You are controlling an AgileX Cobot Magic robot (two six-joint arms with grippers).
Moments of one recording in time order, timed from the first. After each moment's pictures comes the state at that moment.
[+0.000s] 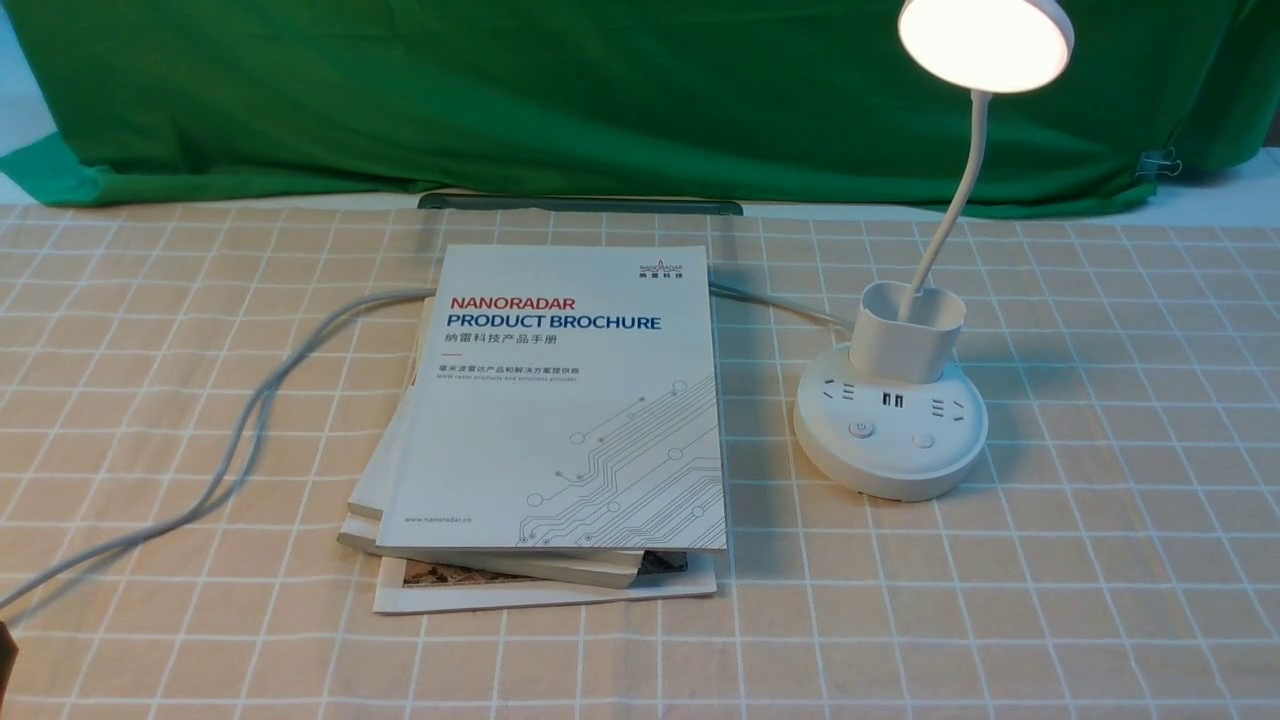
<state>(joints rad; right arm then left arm) 0.41 0.36 -0.50 -0.09 0.23 0.06 0.01 0.00 0.01 -0.05 0.22 0.07</state>
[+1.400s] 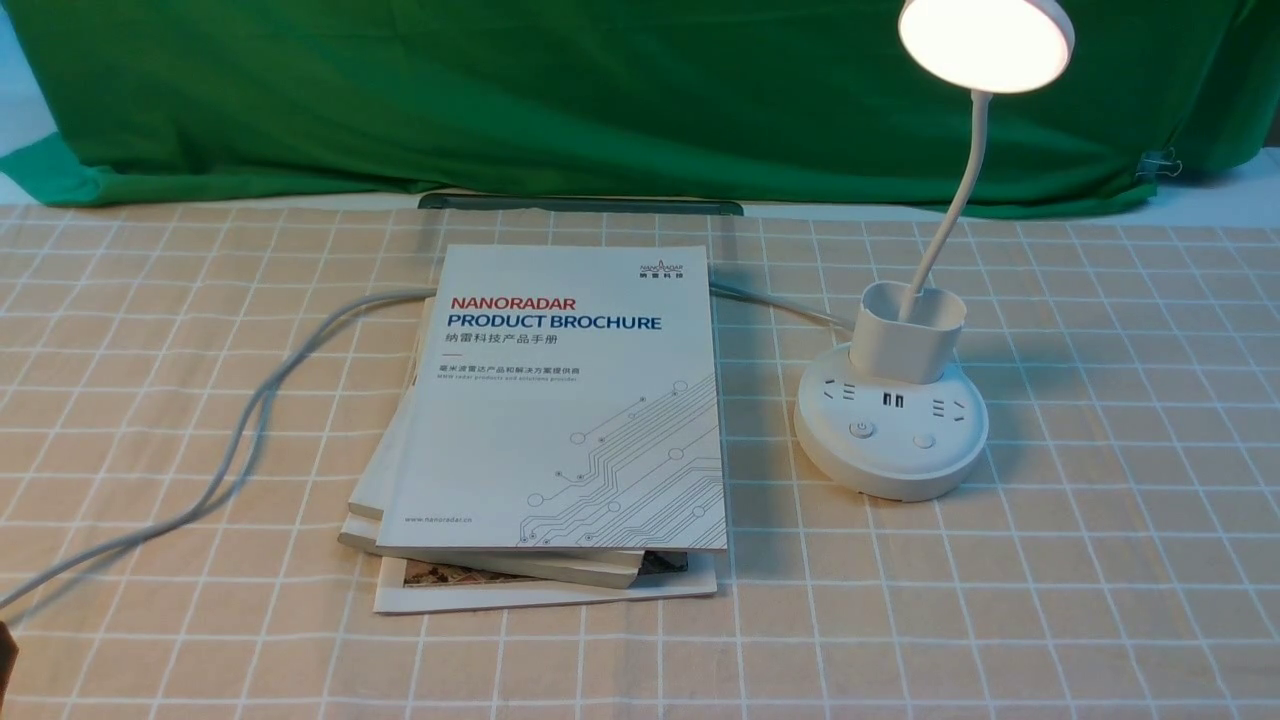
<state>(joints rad) 0.01 0.00 0.01 -0.12 0.21 0.13 0.01 0.00 0.01 -0.05 0.22 0.07</state>
